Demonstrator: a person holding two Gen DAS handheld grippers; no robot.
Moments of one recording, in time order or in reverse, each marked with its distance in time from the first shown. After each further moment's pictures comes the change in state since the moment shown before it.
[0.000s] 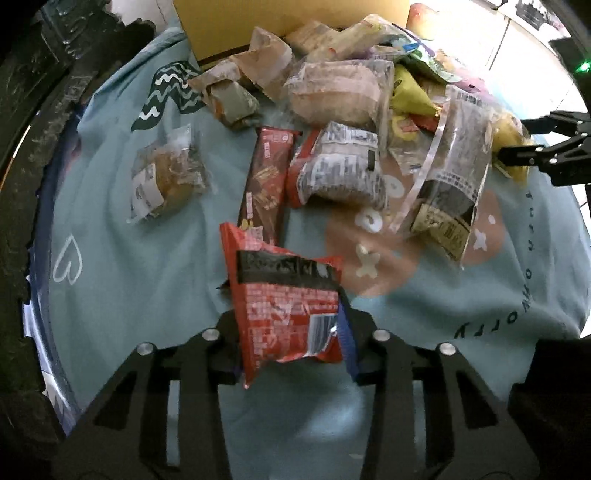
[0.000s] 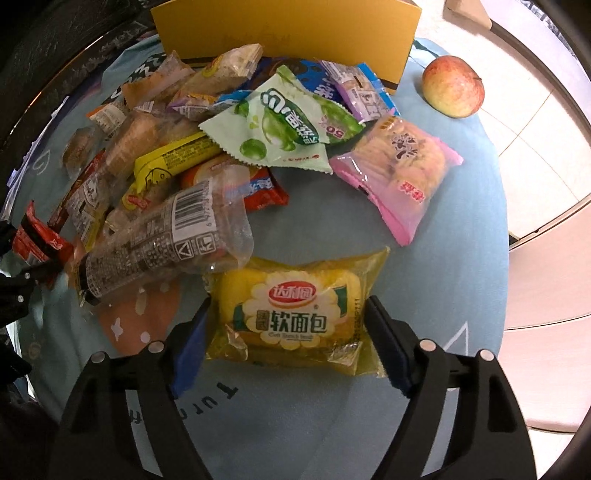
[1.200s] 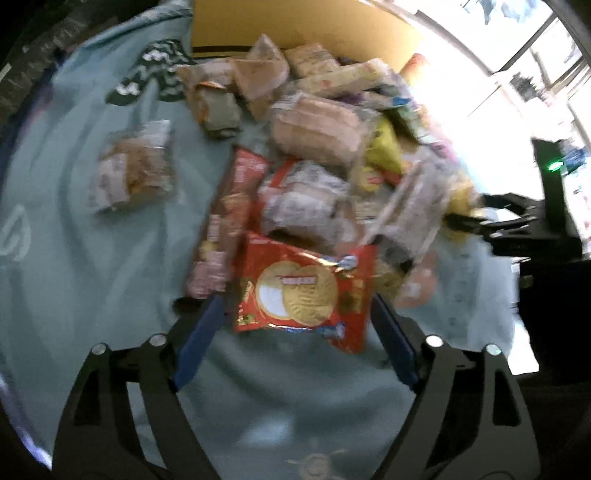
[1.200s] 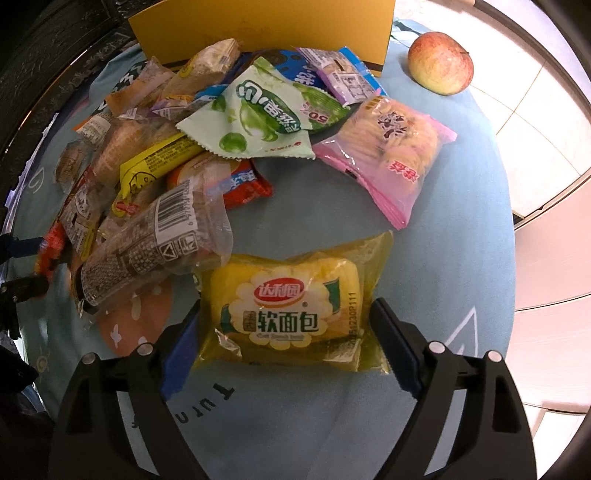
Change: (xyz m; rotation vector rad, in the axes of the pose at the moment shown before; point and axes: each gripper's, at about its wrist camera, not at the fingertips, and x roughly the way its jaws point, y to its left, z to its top) left arm -0.004 0.029 0.015 -0.196 -0.028 -0.340; right arm -0.001 -0.011 -0.010 0.067 0.016 0.016
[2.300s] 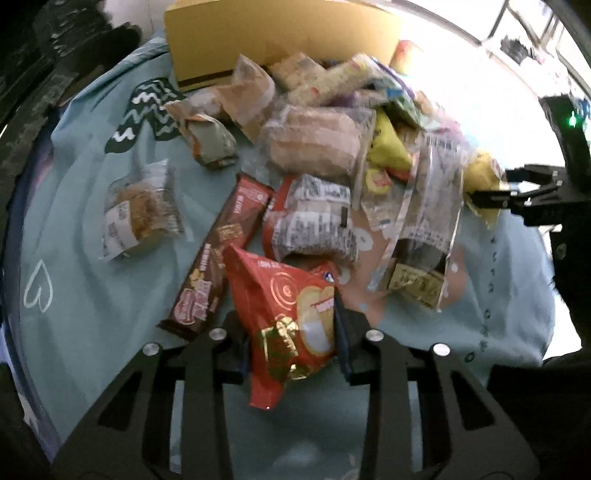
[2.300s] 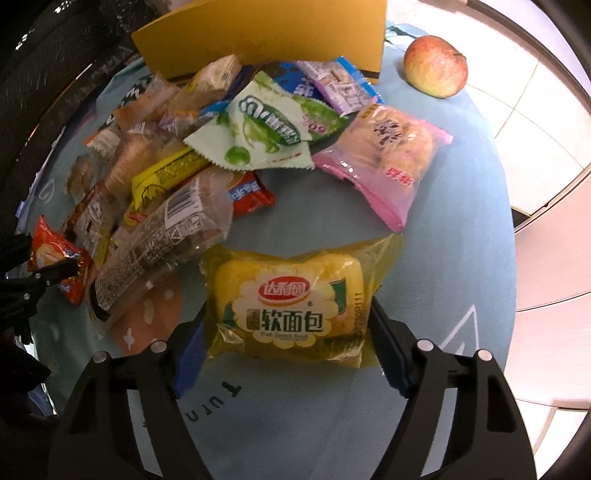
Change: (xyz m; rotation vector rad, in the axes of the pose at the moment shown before) left arm 0.005 -0.018 0.008 0.162 -0.053 0.166; right arm 0.002 -0.010 0.010 0.039 -0.050 0.047
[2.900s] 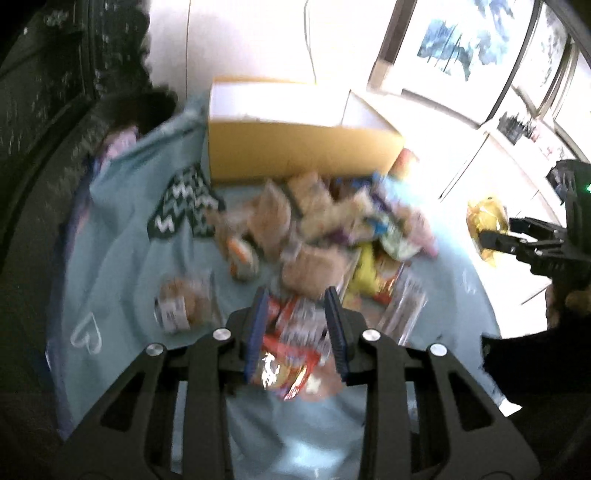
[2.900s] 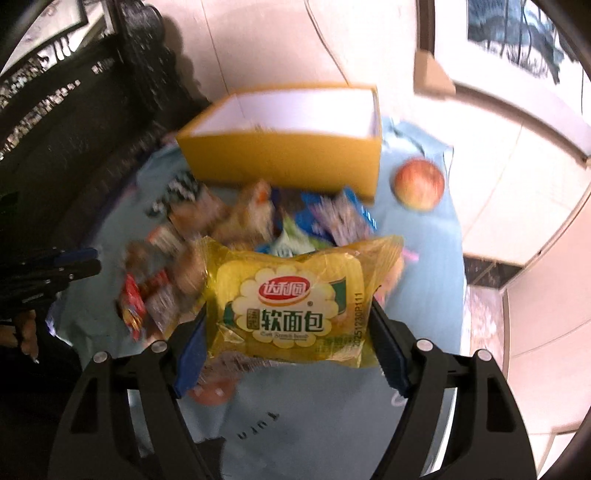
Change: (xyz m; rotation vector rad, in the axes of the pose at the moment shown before) left arm -0.100 0.016 0.055 -0.102 -0.246 -0.035; right arm -0.122 0.015 0.051 -0.039 -0.276 0.055
